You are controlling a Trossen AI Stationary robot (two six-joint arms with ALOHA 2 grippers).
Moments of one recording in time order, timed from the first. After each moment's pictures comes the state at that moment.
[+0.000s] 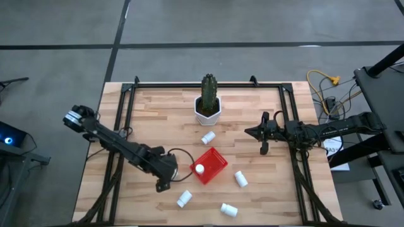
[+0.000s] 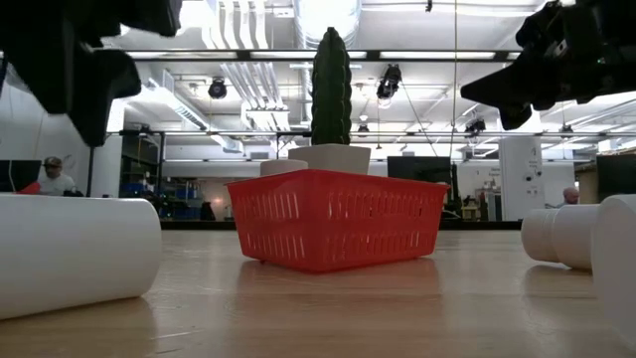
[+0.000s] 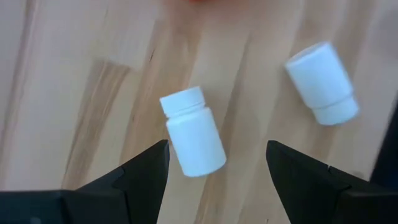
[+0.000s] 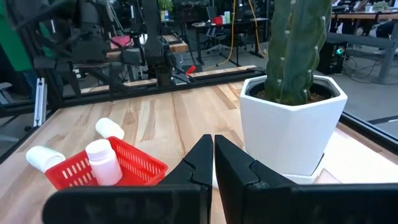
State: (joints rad) left arm -0.51 1.48 1.07 -0.82 -0.06 -0.82; right arm 0.08 0.64 0.11 0.45 0.23 0.15
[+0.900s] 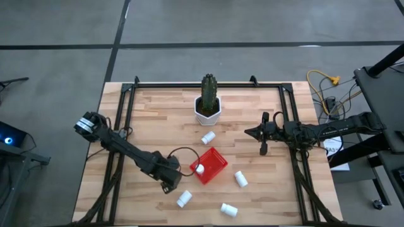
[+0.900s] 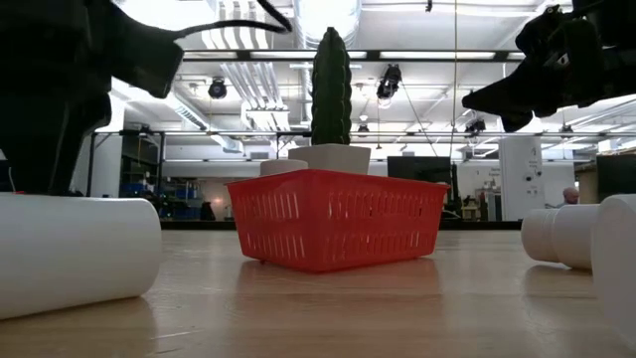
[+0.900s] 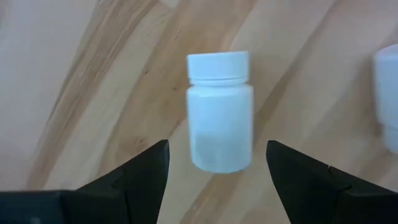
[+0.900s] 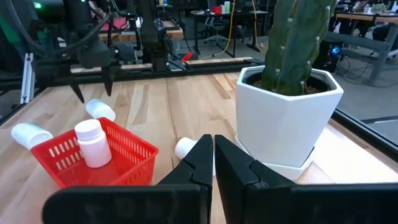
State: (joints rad) left arm -0.51 1.66 1.12 -0.91 -0.02 -1.07; right arm 0.08 0.64 0.11 0.40 0.24 0.09
